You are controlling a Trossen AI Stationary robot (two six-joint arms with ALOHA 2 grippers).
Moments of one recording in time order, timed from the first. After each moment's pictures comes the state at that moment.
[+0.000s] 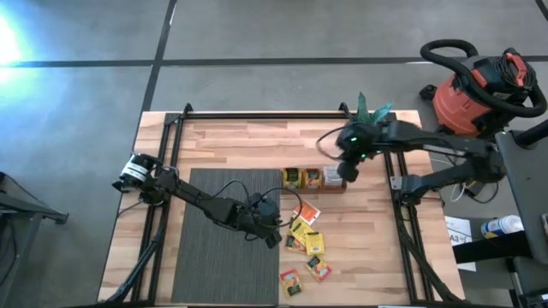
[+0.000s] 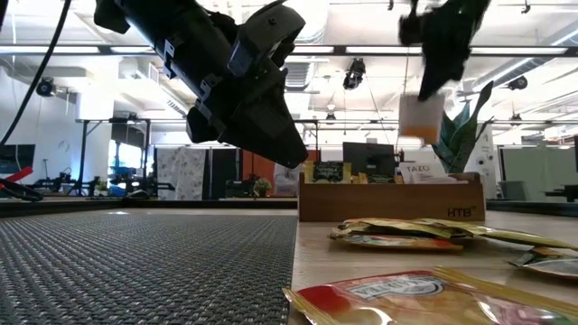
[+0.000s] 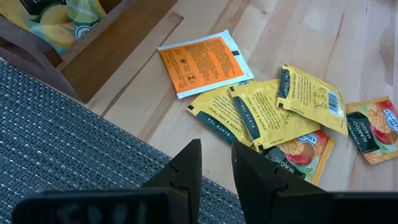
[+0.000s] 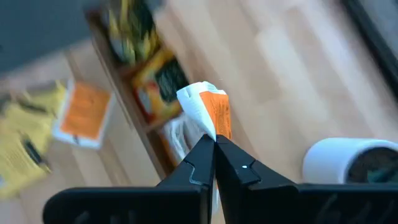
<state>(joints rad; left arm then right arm) -0.35 1.79 1.09 -0.09 -0.42 -0.73 -0.27 1.19 1.10 -1.02 0.05 0.19</state>
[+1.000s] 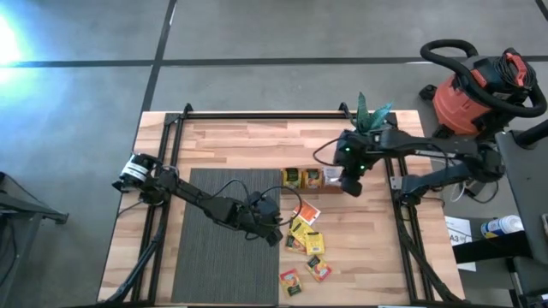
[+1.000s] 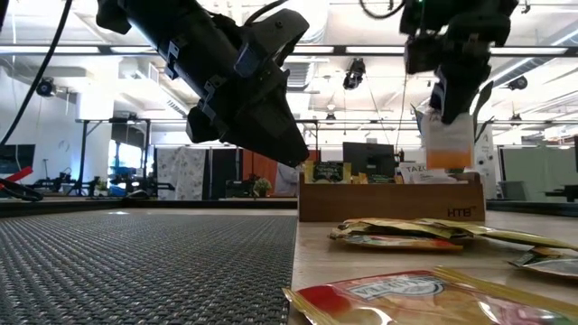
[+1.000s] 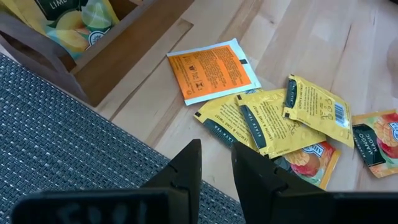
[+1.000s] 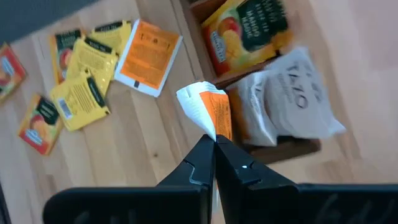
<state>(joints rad) -0.34 1.79 1.09 -0.09 -0.44 -0.76 -0.27 1.19 0.95 -0.96 -0.24 0.15</state>
